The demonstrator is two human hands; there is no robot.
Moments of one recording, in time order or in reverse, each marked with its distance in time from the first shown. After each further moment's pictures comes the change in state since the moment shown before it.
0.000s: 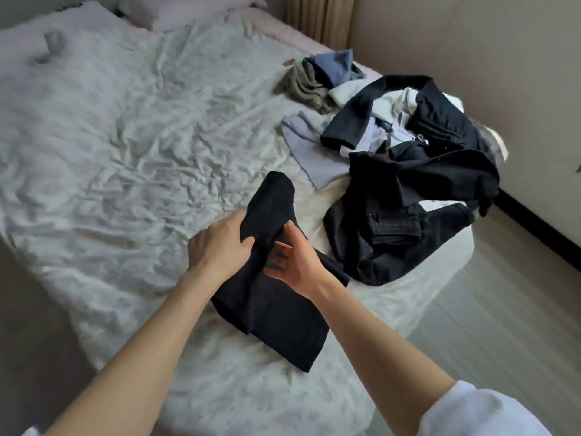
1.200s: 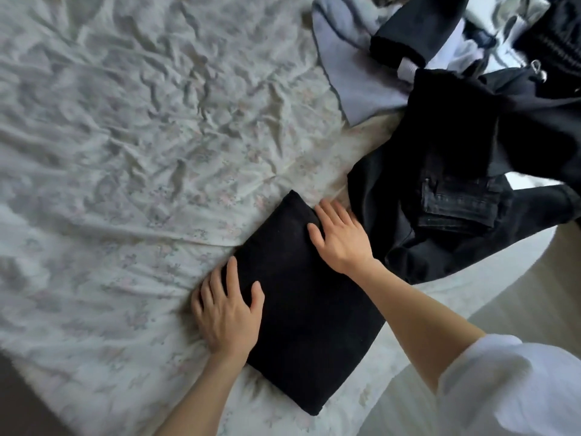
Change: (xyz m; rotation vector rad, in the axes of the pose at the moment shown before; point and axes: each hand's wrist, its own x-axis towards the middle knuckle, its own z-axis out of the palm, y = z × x) left_hand -0.075 -0.013 0.274 0.030 0.002 -0.426; right_hand 0.162 0.064 -0.176 -1.851 0.135 -0.370
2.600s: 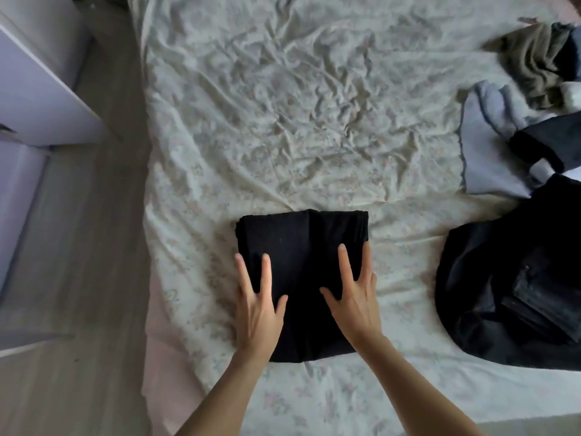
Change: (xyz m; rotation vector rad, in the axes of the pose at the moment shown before) left_hand -0.066 -0.057 -0.032 -0.453 0.263 -0.215; right_hand -0.091 -0.110 0.025 0.173 0.162 -0.357
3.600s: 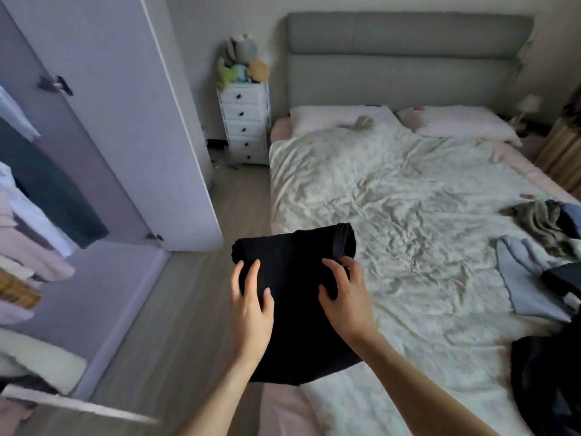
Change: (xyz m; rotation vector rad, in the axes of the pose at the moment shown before) left_hand 0.034 -0.058 -0.352 -0.267 0.512 0.074; right_hand 0.008 -0.352 -0.088 0.187 0.219 -0.369
